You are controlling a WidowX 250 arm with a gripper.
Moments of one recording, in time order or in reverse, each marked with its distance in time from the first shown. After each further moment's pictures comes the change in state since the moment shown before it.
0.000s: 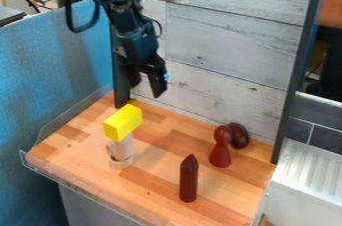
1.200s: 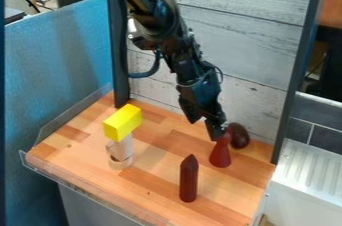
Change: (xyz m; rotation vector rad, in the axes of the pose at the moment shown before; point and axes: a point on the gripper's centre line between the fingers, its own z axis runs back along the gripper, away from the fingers) arm 0.011 -0.100 -0.053 -0.062 -0.100 -0.270
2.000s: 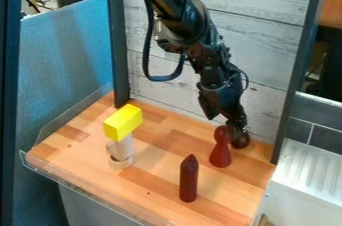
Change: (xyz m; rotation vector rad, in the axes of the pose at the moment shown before) arm 0.024 -0.013 -0.007 0.096 -0.047 -0.040
